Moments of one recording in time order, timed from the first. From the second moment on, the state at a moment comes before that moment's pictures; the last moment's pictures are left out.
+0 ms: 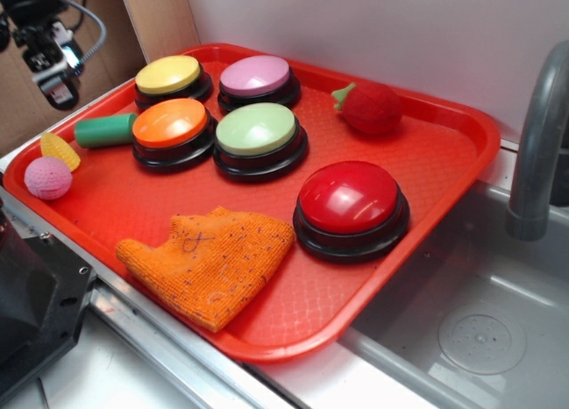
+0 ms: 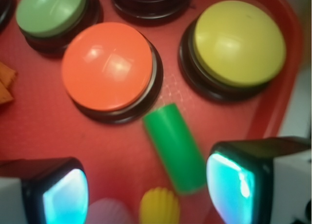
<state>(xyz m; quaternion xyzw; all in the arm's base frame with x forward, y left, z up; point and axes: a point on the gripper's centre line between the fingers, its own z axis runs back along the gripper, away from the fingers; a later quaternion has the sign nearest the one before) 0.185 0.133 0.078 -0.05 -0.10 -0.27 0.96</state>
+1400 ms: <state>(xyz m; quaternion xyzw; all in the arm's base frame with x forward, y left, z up) 0.190 0.145 0.013 -0.04 -0.10 -0.33 0.94</state>
